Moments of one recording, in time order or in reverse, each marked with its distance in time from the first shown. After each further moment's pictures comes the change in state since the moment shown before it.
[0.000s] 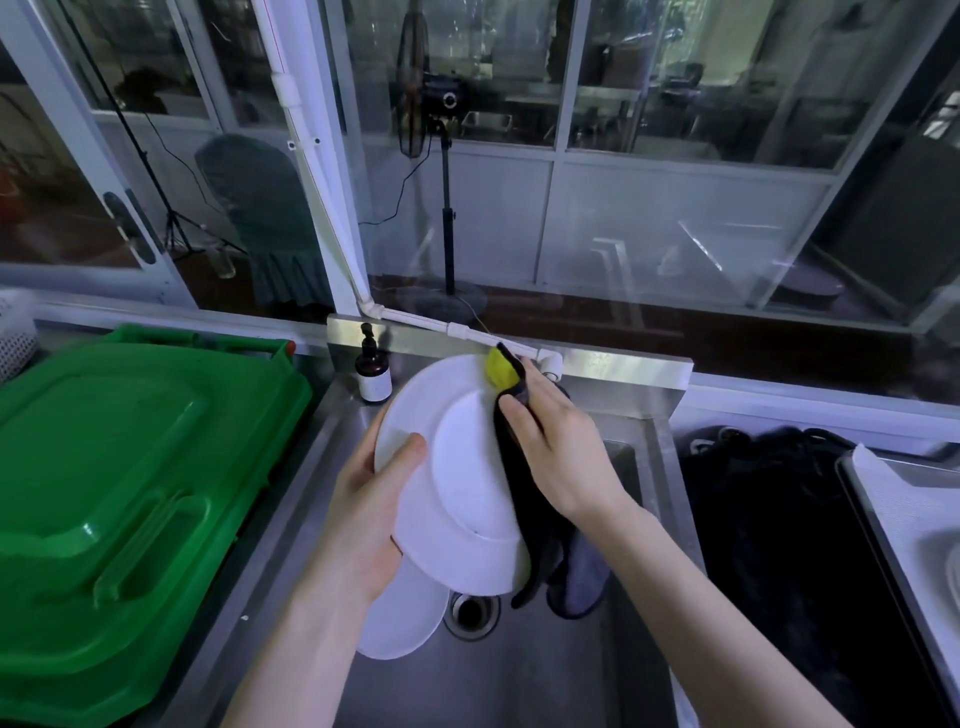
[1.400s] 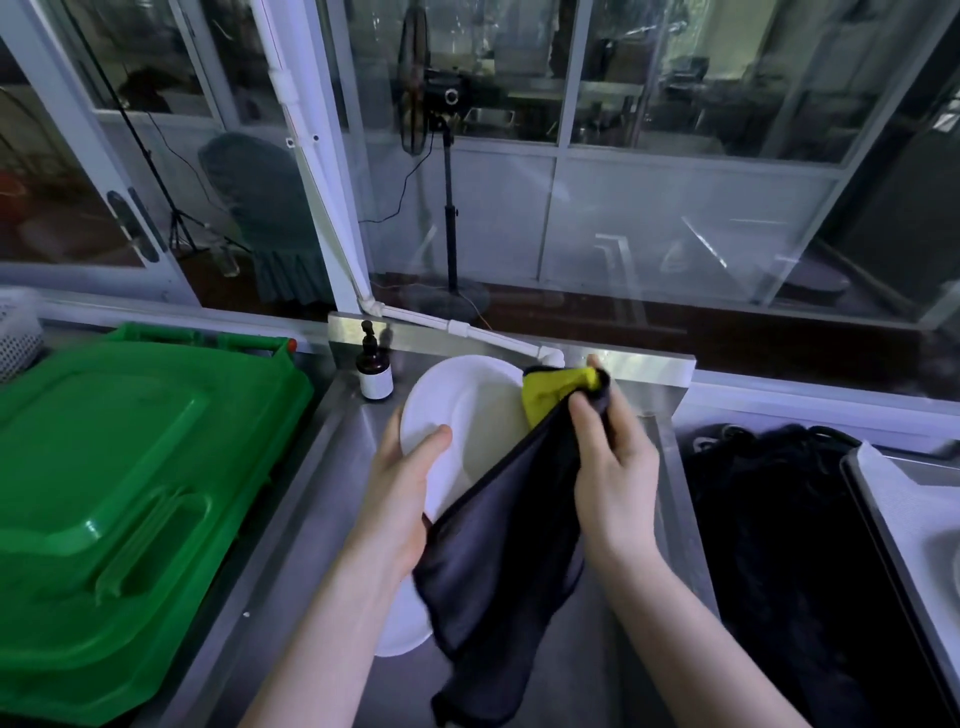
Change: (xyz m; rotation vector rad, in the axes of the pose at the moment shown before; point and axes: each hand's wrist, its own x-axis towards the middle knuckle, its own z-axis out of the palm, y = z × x) left_hand 0.019 -0.011 0.026 0.083 0.218 -0.072; right_hand -0.031 -0.008 -0.004 0.578 0.512 0.248
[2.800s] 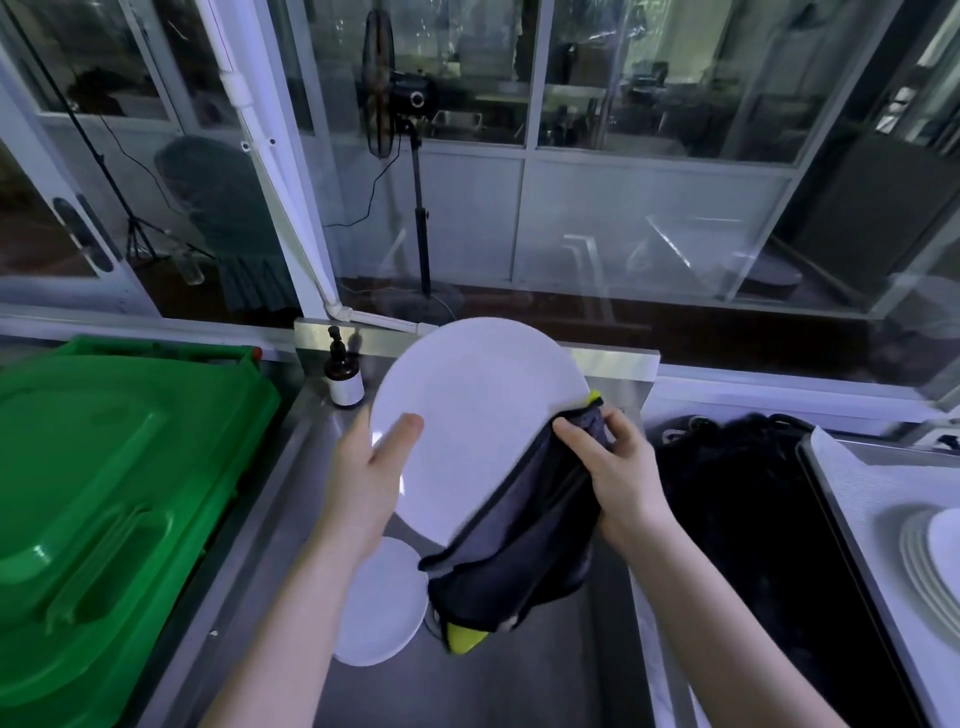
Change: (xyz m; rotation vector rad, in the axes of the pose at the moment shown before) left_hand 0.010 0.001 -0.005 0.265 -0.102 0.249; right_hand 0.031 0.039 -0.052 0.137 -0.094 0.350
